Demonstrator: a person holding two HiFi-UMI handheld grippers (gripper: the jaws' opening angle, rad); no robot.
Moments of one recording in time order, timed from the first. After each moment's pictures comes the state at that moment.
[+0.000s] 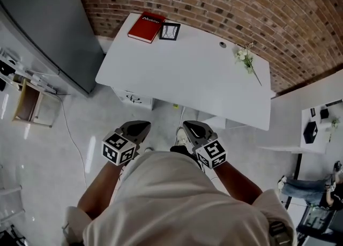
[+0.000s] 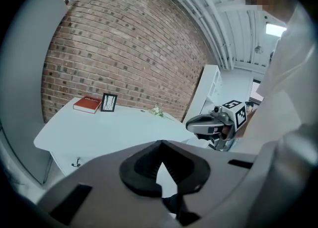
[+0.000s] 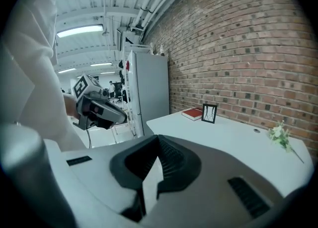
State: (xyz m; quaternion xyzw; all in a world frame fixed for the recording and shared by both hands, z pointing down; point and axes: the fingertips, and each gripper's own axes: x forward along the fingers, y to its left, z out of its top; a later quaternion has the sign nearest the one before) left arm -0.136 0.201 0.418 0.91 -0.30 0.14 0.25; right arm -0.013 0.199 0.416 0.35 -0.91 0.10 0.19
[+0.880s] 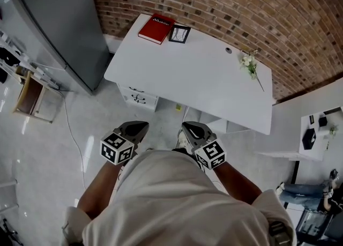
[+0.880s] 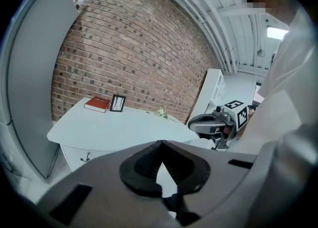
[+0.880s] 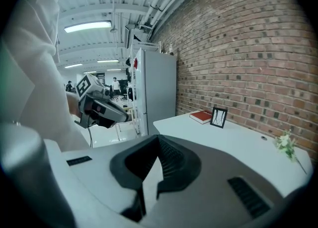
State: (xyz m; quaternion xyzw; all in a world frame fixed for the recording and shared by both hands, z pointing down) left arm -0.184 0.221 0.421 0.90 -0.33 0.12 0.25; right arm -0.057 0.216 0.413 0.33 -0.92 0.07 0.20
